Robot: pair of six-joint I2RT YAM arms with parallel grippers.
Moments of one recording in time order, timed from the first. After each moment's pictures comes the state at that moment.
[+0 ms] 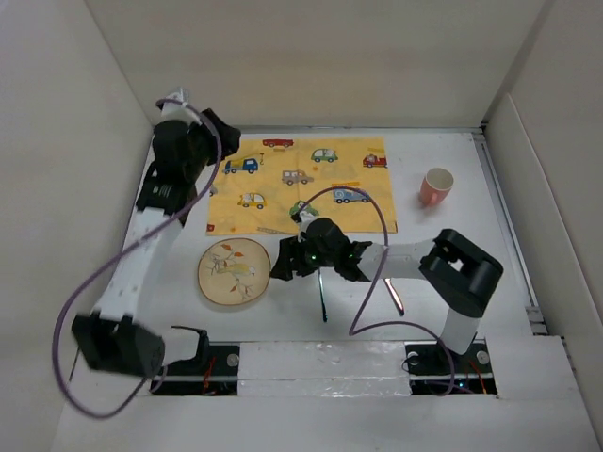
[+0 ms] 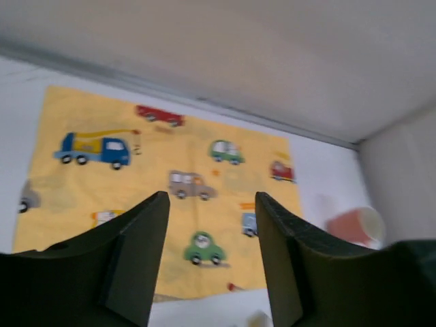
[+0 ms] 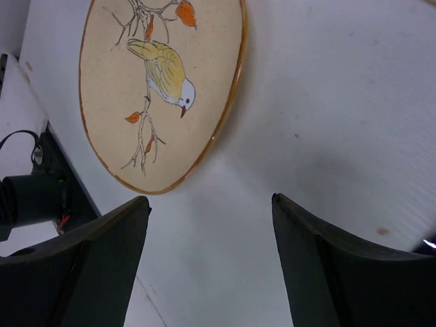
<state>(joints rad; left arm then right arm) -0.14 1.37 1.35 -0.24 0.00 -0.53 0.92 1.75 0.89 0.31 -0.24 0.64</state>
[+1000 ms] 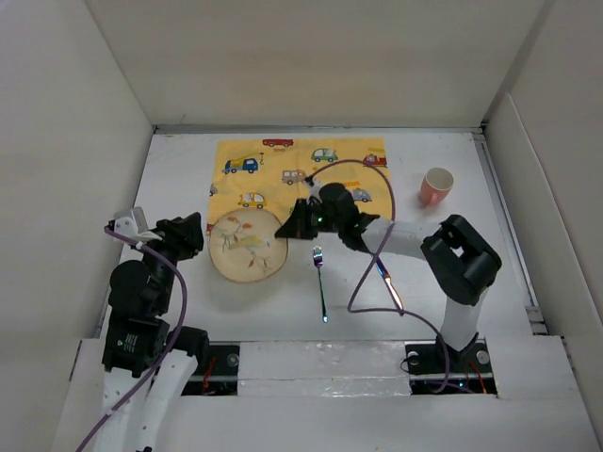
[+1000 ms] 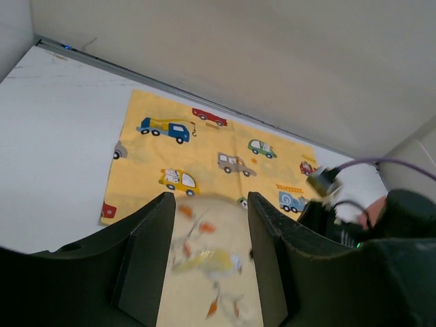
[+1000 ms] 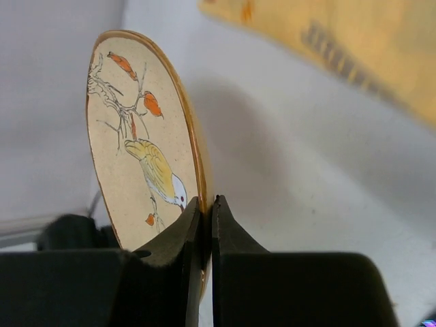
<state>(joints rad) -0.21 0.32 0.74 -0.40 -0.16 -0.45 0.79 1.85 1.06 0.36 -0.40 0.85</state>
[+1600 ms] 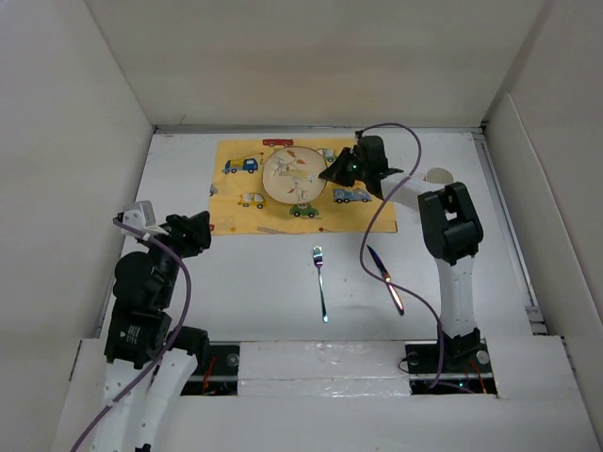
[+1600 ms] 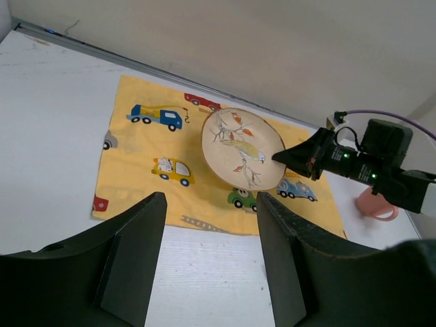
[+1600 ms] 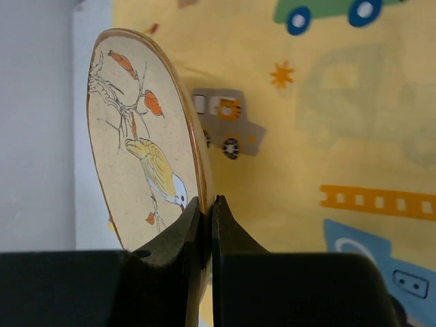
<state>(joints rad) -0.21 0.36 0.74 -0.39 -0.12 -0.44 0.36 2.16 1.51 0.19 -0.37 0.80</state>
